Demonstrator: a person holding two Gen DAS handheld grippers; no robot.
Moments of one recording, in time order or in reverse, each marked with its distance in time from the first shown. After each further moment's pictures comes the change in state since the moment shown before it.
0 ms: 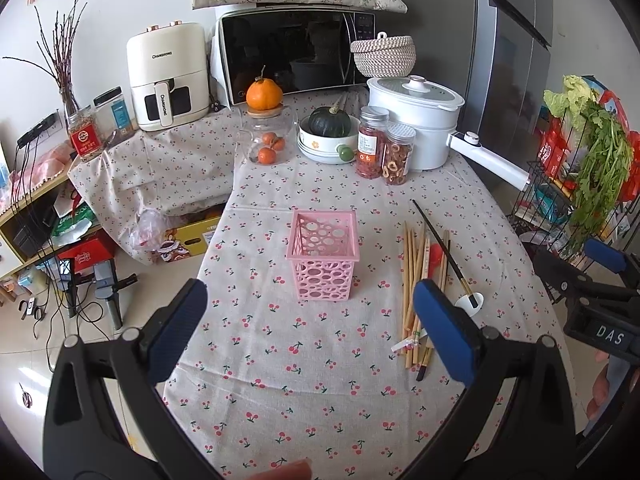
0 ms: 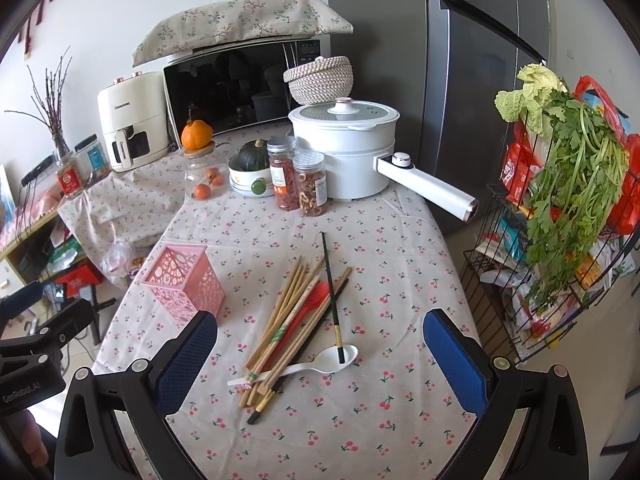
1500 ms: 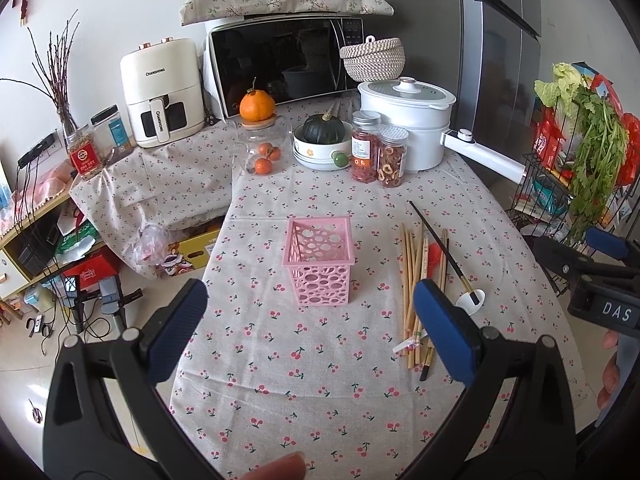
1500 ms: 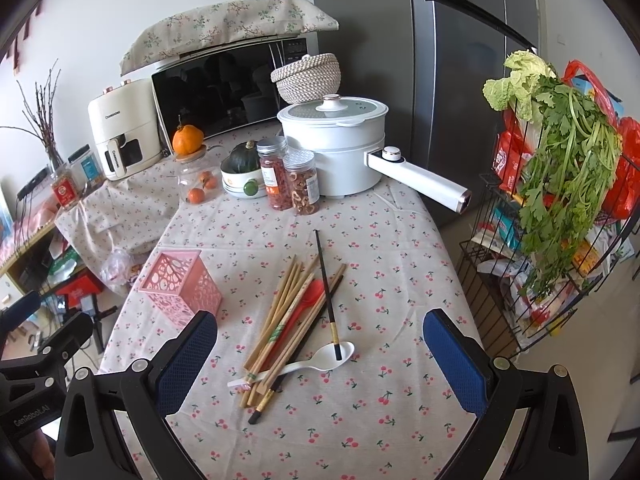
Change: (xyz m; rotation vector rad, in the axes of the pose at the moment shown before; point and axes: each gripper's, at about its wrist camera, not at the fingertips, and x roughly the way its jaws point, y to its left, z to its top) left arm -0.003 -0.008 -0.003 0.052 -0.036 0.013; right arm -0.003 -0.009 -0.001 0.046 0.006 0.001
